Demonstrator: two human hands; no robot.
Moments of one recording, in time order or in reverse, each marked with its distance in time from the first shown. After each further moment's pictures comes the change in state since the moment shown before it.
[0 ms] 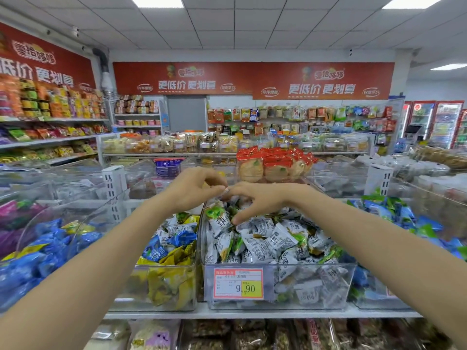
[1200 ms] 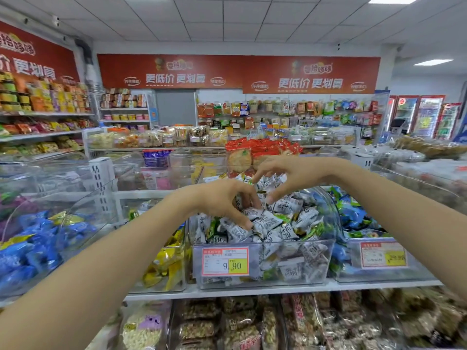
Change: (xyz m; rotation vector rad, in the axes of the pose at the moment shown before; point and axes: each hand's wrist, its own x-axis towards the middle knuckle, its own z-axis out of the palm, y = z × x) left_hand 0.003 0.052 0.040 -0.055 -0.531 0.141; right_hand -0.087 0.018 -0.025 -0.005 0.102 0.091
